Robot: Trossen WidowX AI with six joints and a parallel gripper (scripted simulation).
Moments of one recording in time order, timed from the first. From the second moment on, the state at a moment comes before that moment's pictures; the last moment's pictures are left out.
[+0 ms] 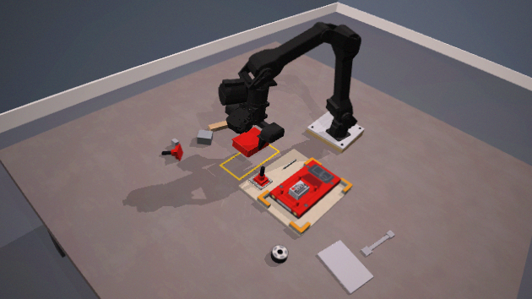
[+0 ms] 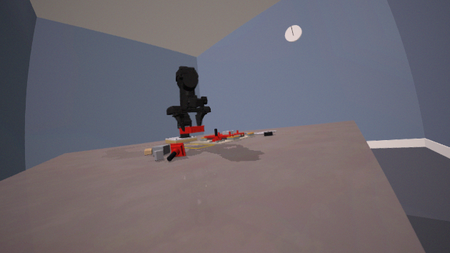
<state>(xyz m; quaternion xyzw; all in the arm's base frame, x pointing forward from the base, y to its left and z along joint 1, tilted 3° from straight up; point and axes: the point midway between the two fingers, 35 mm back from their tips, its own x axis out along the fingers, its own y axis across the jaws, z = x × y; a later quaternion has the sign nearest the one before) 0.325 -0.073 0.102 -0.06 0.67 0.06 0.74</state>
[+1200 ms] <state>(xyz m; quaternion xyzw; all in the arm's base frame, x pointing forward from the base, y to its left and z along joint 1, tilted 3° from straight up) 0.326 -0.073 0.076 -0.06 0.67 0.06 0.74</state>
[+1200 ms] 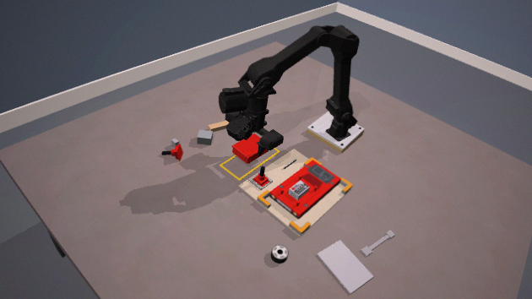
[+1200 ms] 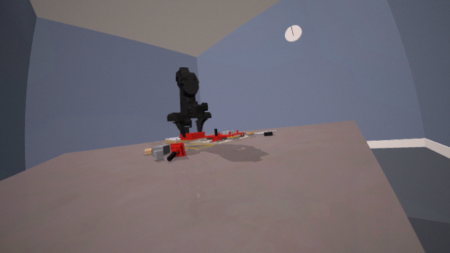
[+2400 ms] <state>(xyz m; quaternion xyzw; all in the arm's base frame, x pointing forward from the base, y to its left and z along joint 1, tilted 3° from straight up) 0.326 -0.072 0.058 -0.06 0.67 0.06 0.74</state>
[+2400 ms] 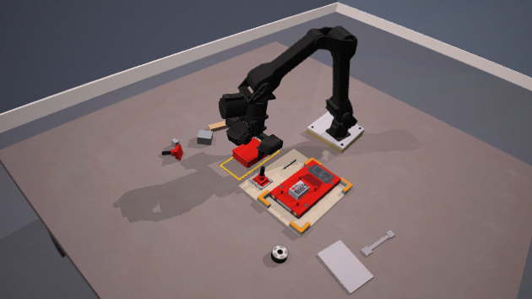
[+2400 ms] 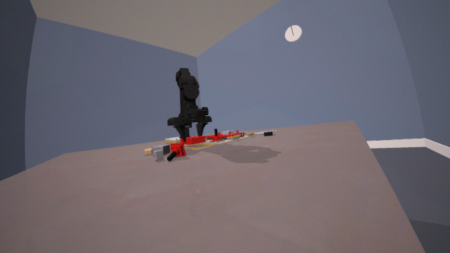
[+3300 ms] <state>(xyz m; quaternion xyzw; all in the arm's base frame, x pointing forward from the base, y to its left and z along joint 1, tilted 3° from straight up) 0.326 -0.072 0.048 -0.06 0.67 0.06 0.74</state>
